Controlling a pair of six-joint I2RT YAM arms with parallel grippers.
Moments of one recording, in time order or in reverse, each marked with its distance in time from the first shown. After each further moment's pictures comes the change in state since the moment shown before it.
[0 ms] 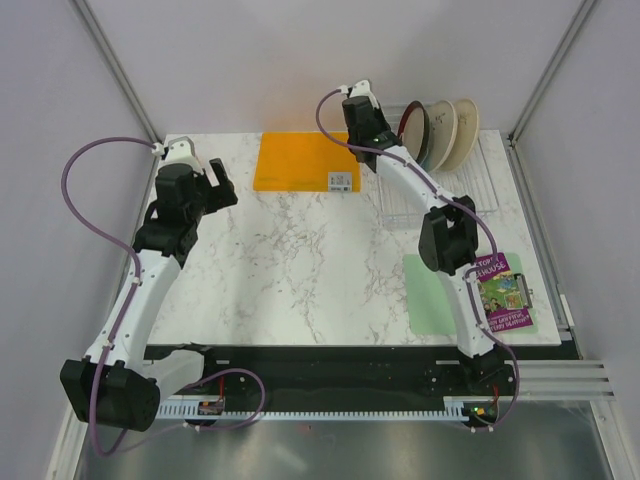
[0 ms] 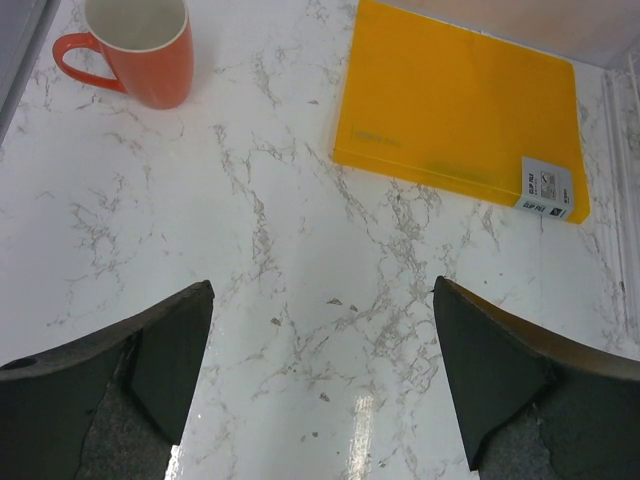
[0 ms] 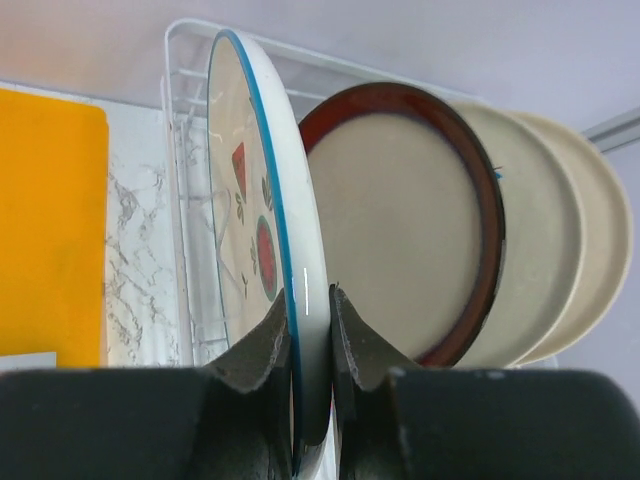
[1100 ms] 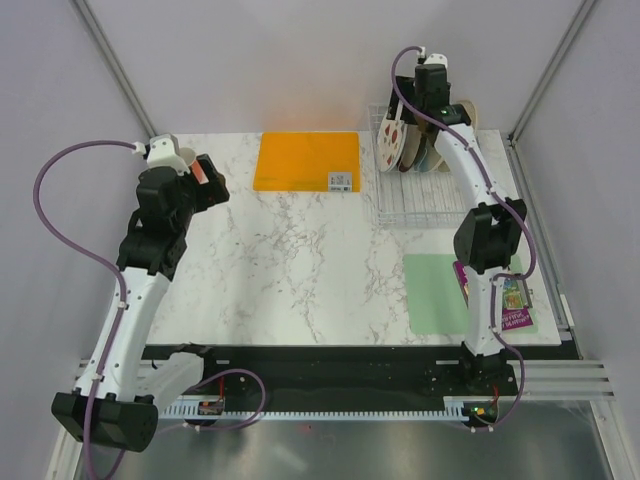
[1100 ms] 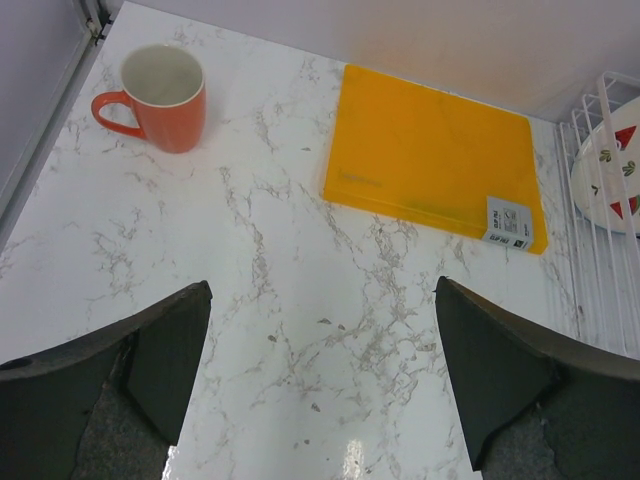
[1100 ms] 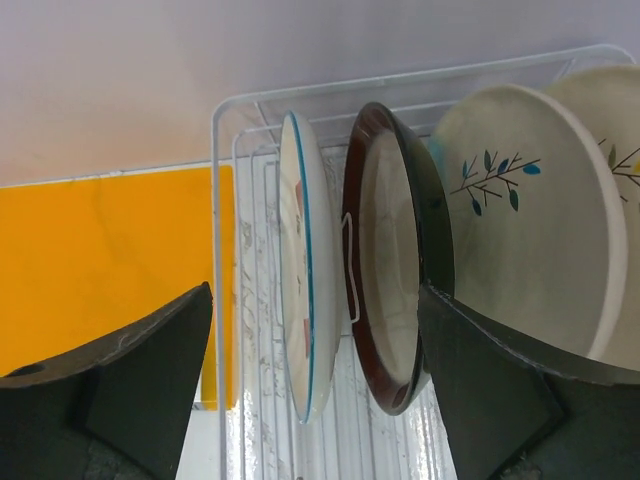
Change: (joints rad) left arm -0.001 -0.111 0.054 -0.054 -0.018 -0.002; right arm -0.238 -0.163 0.022 -0.158 -0.565 0.452
